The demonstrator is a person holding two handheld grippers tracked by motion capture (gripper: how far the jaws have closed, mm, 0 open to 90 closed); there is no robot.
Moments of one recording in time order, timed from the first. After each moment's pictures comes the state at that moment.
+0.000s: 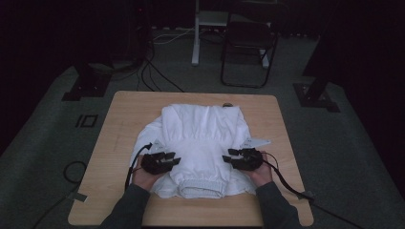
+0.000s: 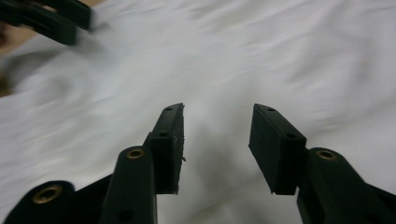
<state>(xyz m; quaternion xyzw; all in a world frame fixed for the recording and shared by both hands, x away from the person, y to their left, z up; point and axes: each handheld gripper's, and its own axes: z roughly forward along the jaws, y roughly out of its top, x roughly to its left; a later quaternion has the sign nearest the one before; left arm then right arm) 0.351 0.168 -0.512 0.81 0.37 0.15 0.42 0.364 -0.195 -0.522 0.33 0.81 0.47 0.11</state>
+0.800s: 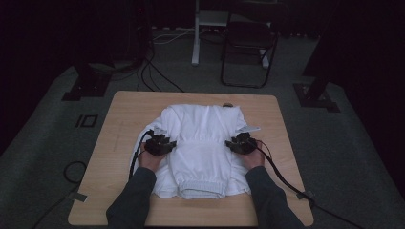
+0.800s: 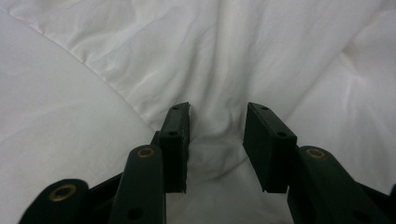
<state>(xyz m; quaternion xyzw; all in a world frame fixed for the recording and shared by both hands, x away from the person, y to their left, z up) 0.425 0.170 -0.555 0.78 0.46 0.17 0.38 0.441 -0.190 -0.560 0.43 0.80 0.39 0.17</state>
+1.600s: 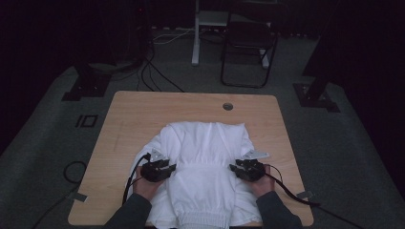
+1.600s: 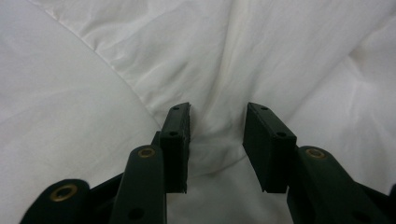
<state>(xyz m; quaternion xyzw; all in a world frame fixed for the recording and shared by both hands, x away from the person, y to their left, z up) 0.329 0.166 -0.557 0.80 0.44 0.15 0.38 0.341 -0.203 -0.564 0.41 0.81 0.38 0.16</state>
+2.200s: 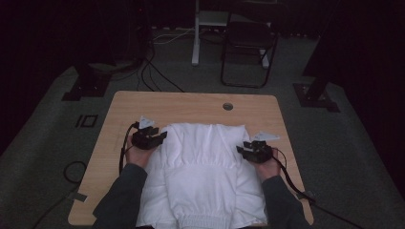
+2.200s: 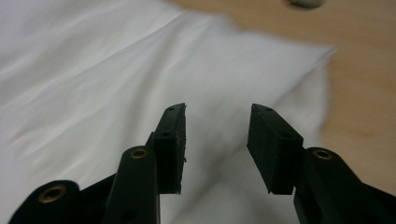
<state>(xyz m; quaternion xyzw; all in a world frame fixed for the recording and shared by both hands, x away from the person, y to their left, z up) 0.418 0.192 -0.490 0.76 0.47 0.22 0.40 0.390 -0.228 -0.524 0.43 0.78 0.41 0.19</state>
